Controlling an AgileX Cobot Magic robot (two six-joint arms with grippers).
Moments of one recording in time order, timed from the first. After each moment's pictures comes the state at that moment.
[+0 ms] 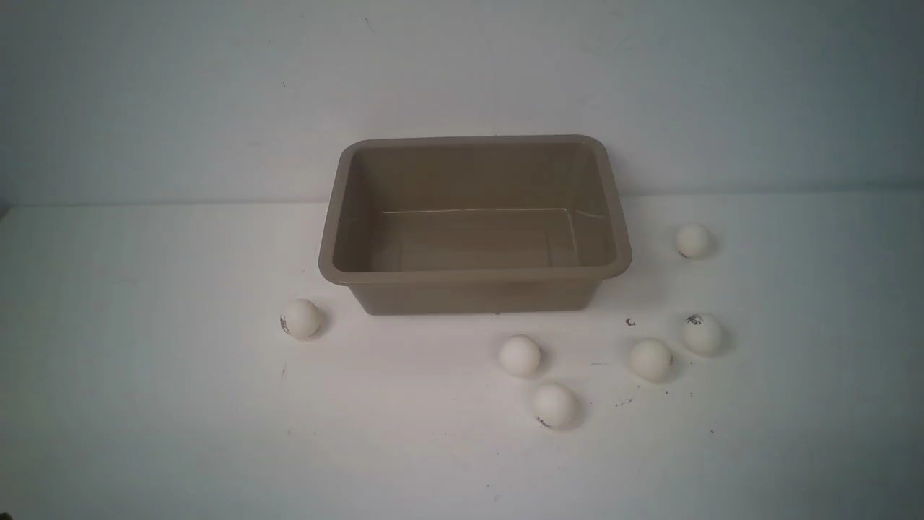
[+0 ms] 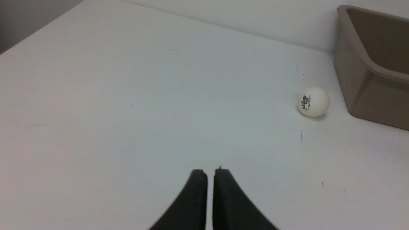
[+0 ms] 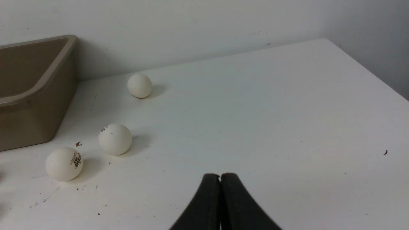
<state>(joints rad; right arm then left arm) -0.14 -0.01 0.02 0.05 0.41 0.08 0.06 -0.01 0.03 0.10 0.38 -0.37</state>
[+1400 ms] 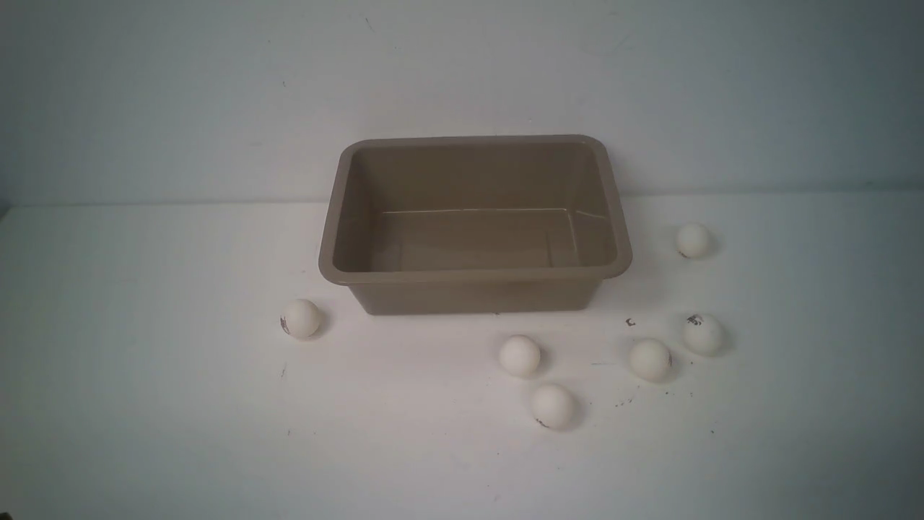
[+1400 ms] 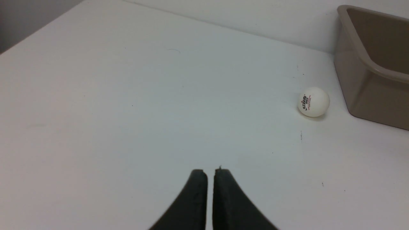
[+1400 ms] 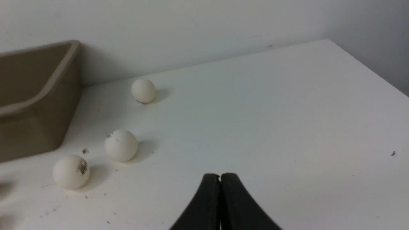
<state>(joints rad) -0.14 -0.01 0.02 0.12 0.36 0.08 0.06 -0.01 0.03 0.10 0.38 -0.37</state>
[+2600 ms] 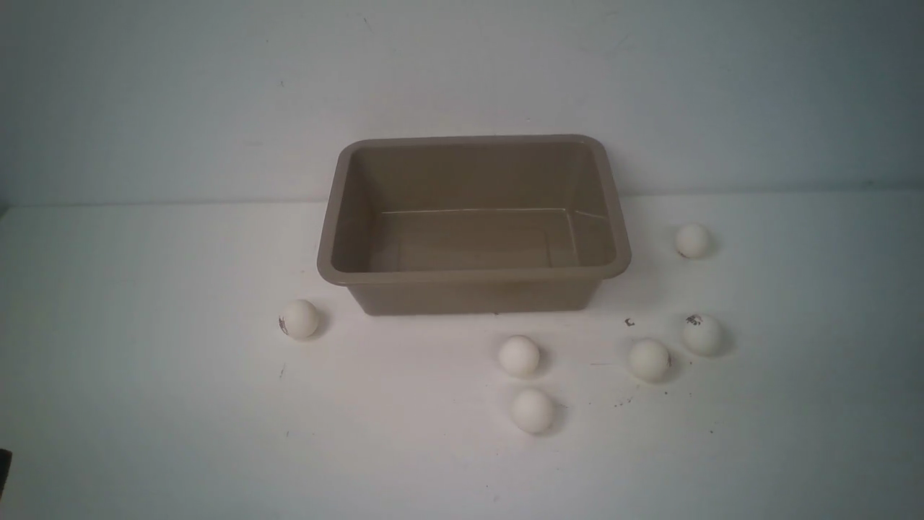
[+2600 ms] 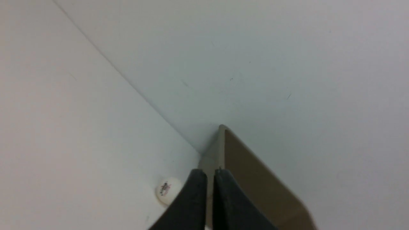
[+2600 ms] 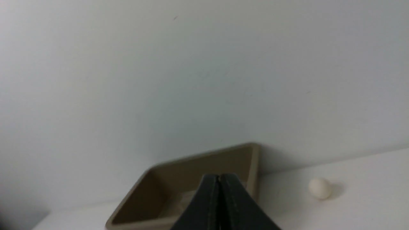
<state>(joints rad) -0.14 0.20 -0.40 1.03 0.59 -0.60 0.06 -0.01 -0.02 -0.30 0.17 -0.52</state>
